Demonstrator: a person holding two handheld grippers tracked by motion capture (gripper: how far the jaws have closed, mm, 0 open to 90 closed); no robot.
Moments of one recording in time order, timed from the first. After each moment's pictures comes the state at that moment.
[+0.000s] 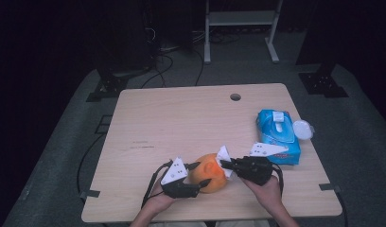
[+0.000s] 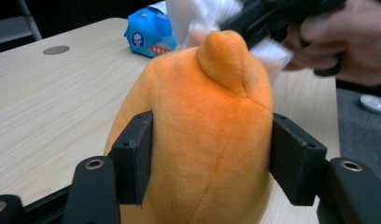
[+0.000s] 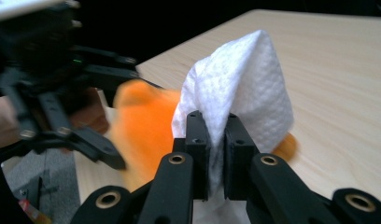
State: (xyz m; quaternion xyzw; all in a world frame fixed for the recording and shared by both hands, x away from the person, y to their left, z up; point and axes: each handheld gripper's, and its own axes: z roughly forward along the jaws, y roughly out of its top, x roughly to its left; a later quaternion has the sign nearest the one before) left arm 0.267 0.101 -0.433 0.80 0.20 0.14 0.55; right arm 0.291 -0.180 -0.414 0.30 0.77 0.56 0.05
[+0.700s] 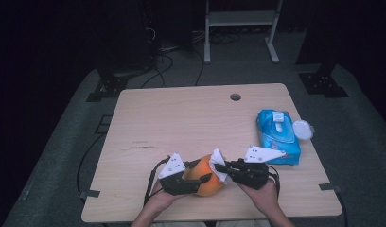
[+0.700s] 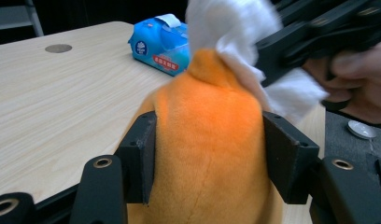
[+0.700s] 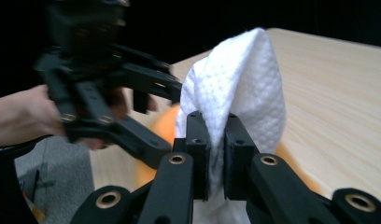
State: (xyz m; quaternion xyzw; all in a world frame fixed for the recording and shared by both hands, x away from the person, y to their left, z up) left arm 0.268 0.101 -0.421 0.78 0.24 0.11 0.57; right arm 0.273 -0.162 -0.398 0.25 0.77 0.57 0.07
